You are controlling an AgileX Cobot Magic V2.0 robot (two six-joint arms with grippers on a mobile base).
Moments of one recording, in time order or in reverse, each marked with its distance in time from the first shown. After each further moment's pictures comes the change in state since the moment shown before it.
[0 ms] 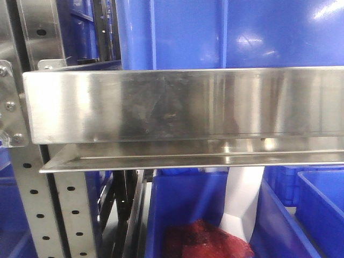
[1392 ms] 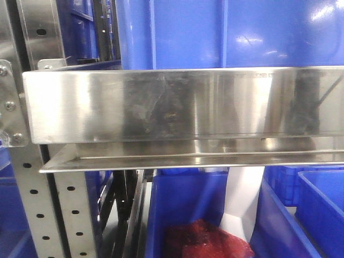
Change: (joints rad) left arm 0.000 0.000 0.000 0.000 0.000 0.000; right arm -0.085 0.641 -0.328 0.010 0.335 -0.002
